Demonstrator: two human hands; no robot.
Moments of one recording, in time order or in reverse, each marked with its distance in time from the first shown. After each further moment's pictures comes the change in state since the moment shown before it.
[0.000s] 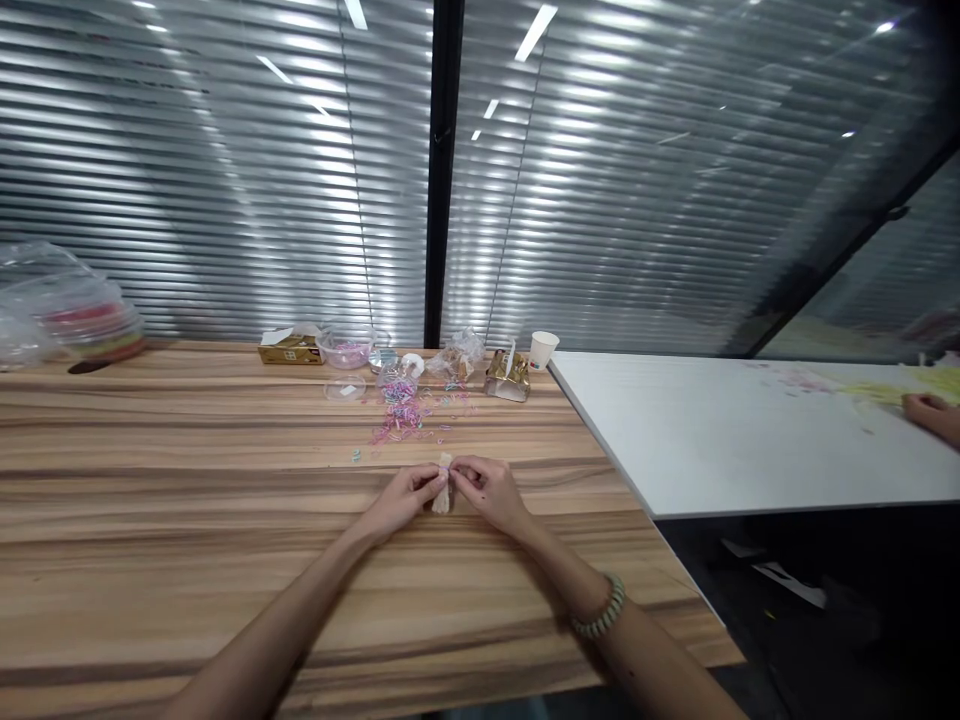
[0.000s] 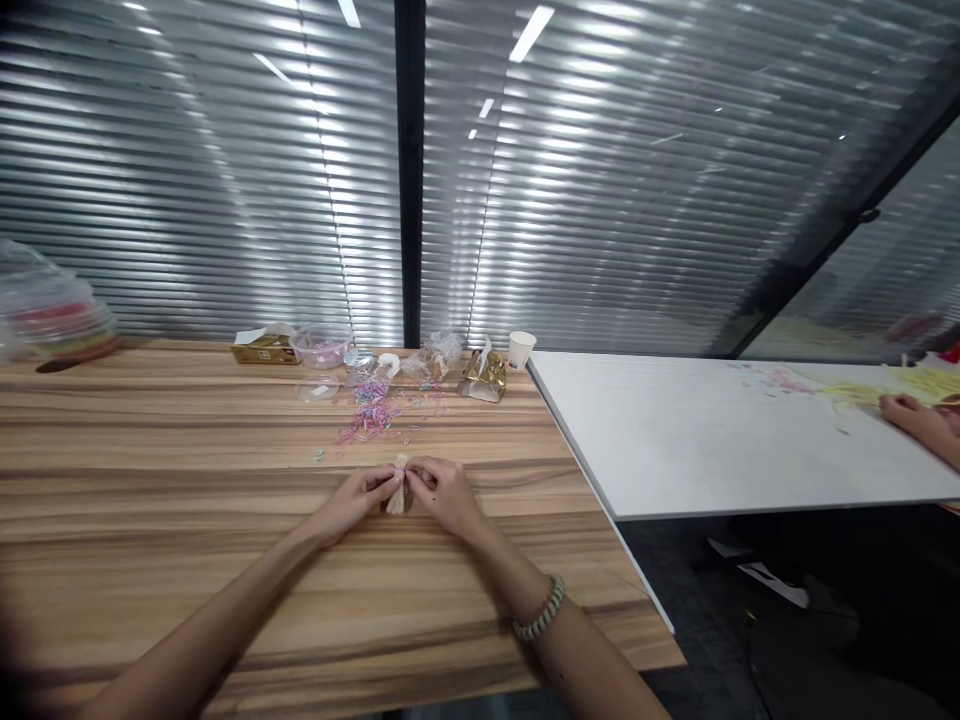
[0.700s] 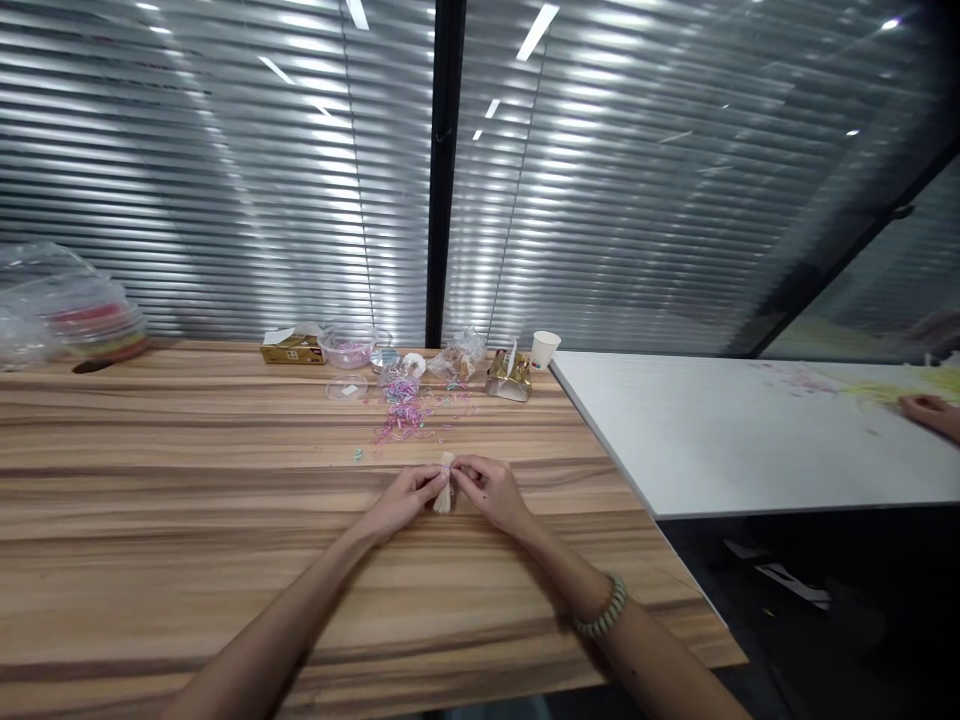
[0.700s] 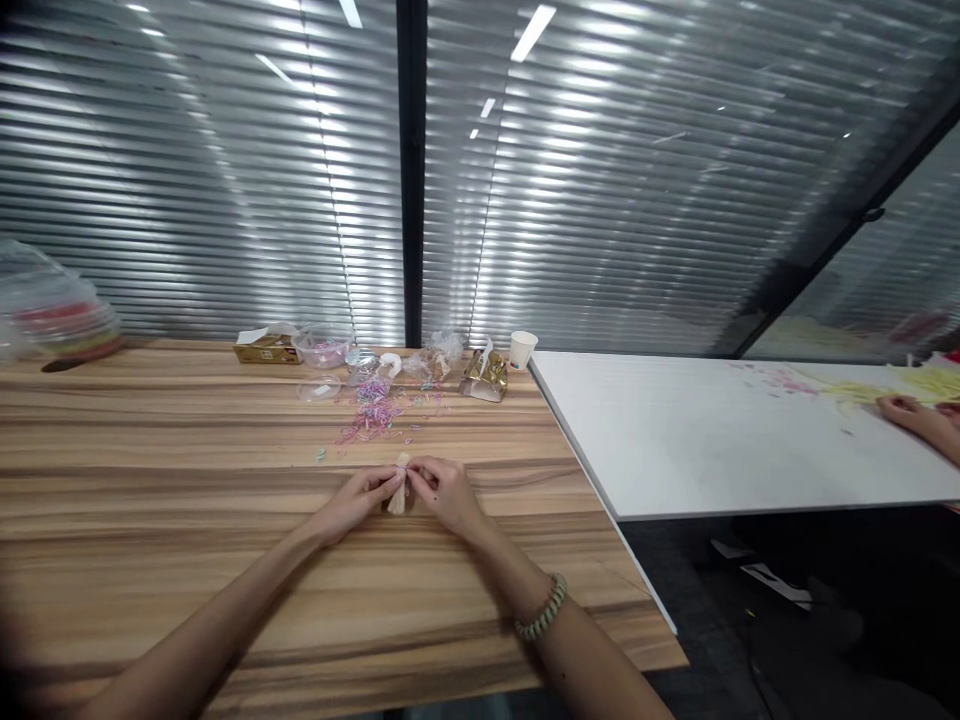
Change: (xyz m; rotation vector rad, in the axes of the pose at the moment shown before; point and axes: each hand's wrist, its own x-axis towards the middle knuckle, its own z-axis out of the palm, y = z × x) left_hand 0.000 -0.004 -0.001 0.064 0.014 0.014; right_hand 0.000 0.000 0.001 0.001 -0.002 -0.010
